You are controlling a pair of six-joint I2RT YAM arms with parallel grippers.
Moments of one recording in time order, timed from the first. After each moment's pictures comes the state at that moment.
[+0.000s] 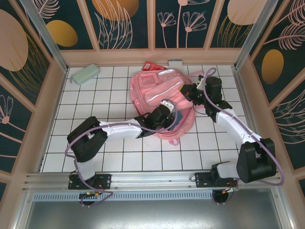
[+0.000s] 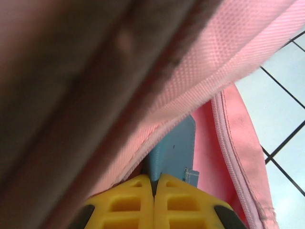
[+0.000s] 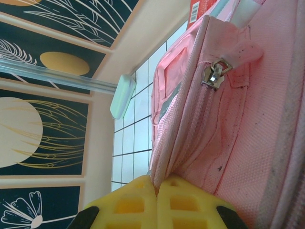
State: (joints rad) left arm -0.98 1.85 1.12 0.10 -0.17 -0.37; right arm 0.25 1.33 0.91 0.01 -0.52 0.94
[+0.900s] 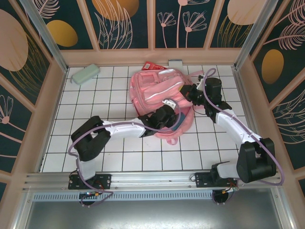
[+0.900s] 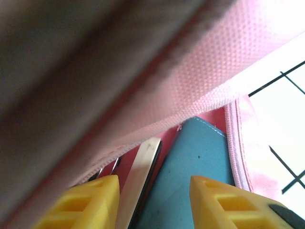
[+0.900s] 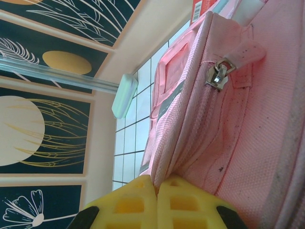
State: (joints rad) left arm -1.00 1.84 1.15 0.05 -0.29 -0.37; right arm 0.25 1.33 0.89 0.04 -0.52 0.94
